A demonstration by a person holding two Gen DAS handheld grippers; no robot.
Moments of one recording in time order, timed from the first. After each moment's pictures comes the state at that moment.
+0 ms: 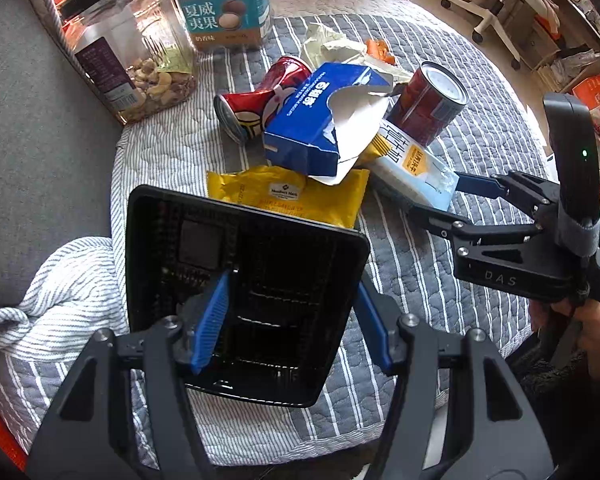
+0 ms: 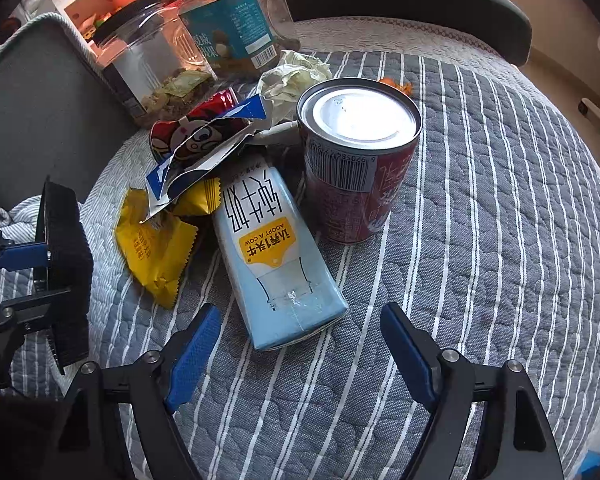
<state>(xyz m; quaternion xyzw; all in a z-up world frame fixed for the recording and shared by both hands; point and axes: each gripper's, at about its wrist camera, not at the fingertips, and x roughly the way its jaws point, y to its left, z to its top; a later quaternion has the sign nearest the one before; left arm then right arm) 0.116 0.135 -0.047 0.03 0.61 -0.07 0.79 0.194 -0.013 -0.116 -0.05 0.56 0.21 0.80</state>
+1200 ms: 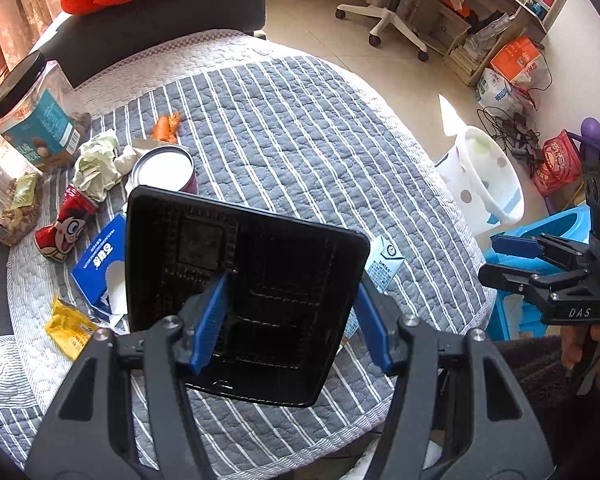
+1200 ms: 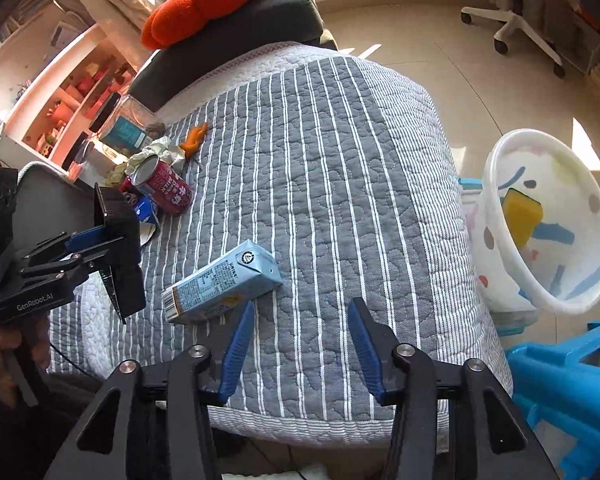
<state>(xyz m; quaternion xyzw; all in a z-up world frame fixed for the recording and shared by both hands) 0.124 -0.042 -0.011 0.06 0.55 -0.21 0.81 0.098 -0.265 -0.037 0.12 0.57 0.09 0.81</state>
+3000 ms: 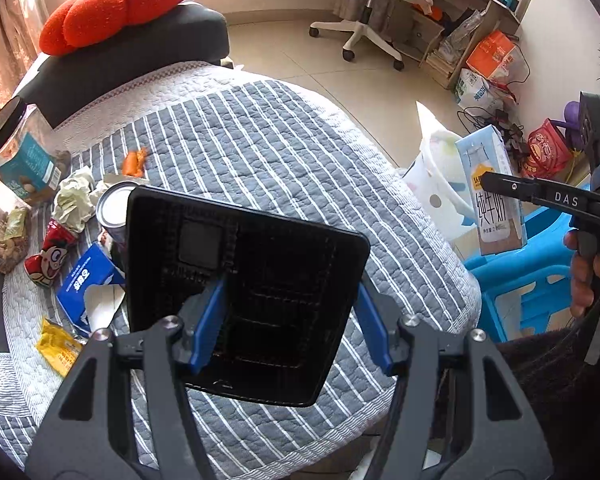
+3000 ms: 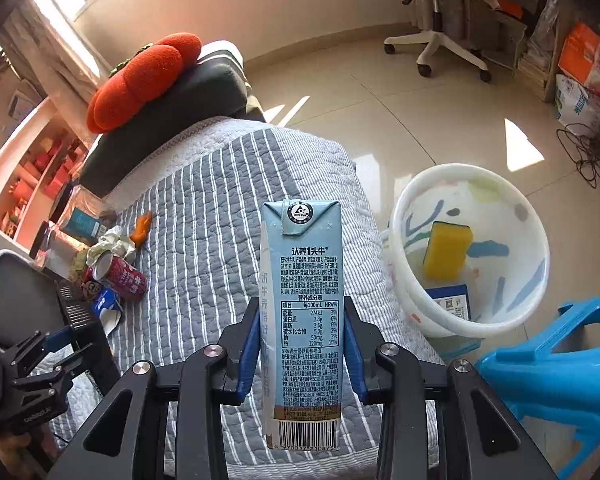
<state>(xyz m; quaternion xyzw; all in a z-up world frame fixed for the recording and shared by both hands) 0.101 -0.093 0.003 0.07 0.50 -0.25 0.82 0.098 -0.344 0.004 0.17 0.48 -0.04 0.86</state>
